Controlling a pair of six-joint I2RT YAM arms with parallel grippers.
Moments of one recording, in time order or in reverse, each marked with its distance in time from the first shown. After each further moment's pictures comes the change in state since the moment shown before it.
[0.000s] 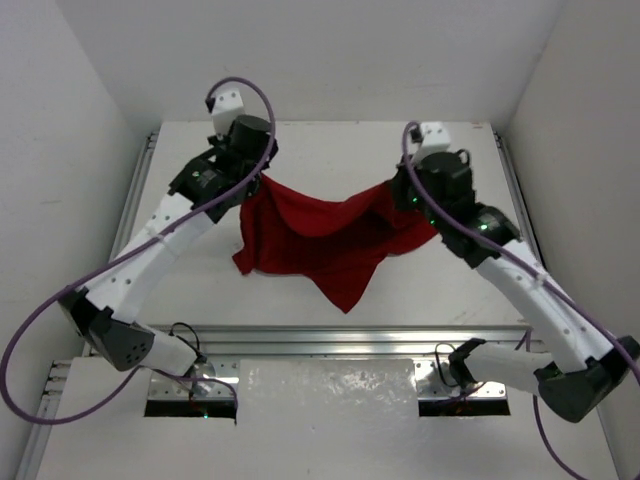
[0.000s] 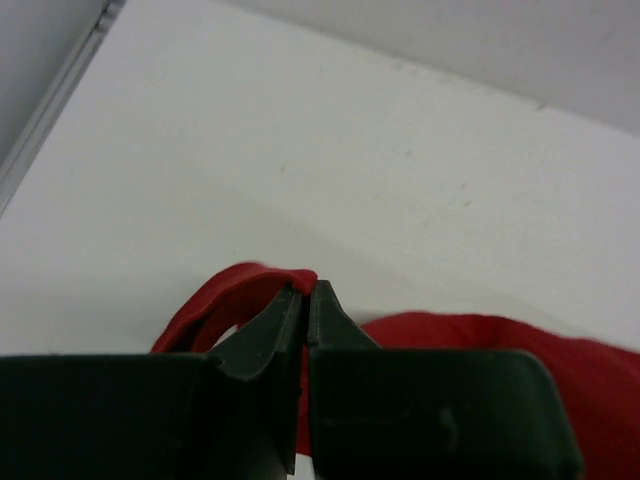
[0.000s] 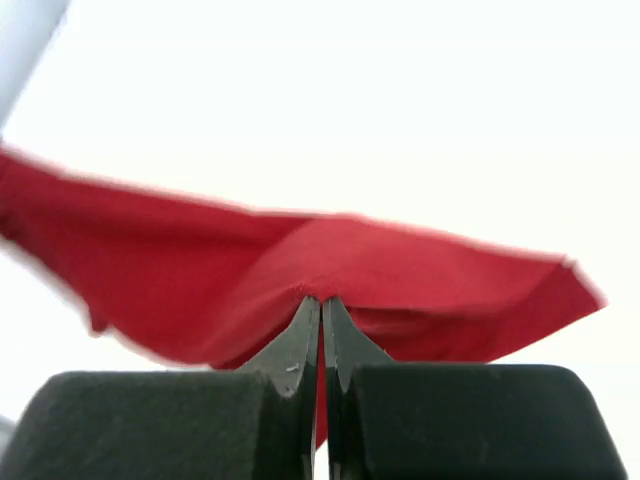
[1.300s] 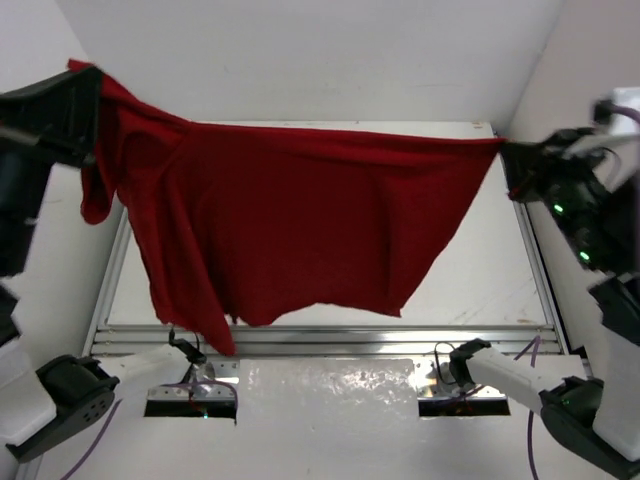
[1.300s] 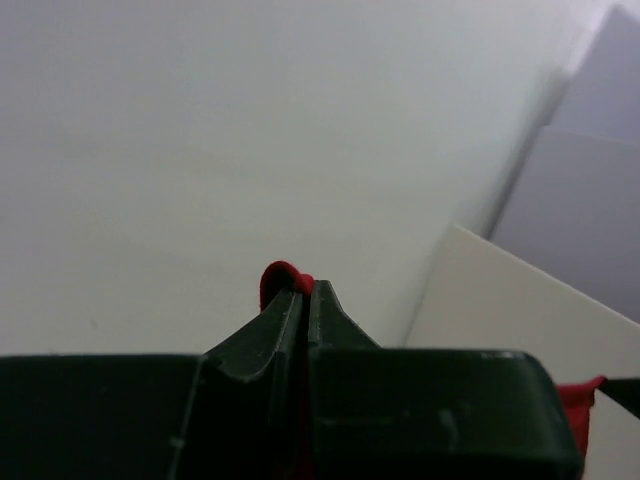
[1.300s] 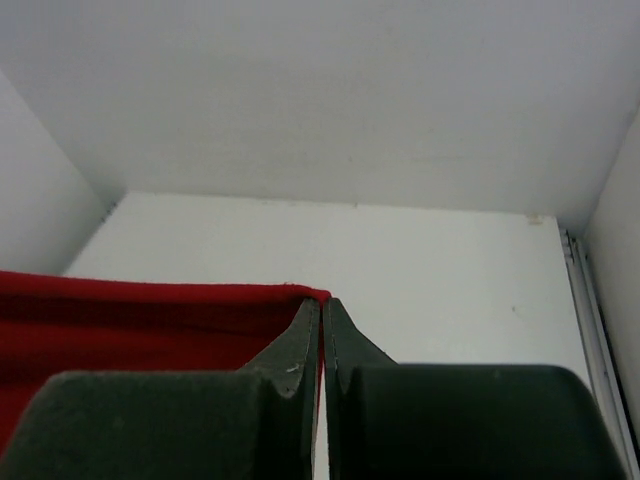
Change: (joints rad) left arm 0.000 -0.332 0.679 0.063 0.528 0.372; right arm -0.146 -0.151 0.802 -0.502 0.013 -0.158
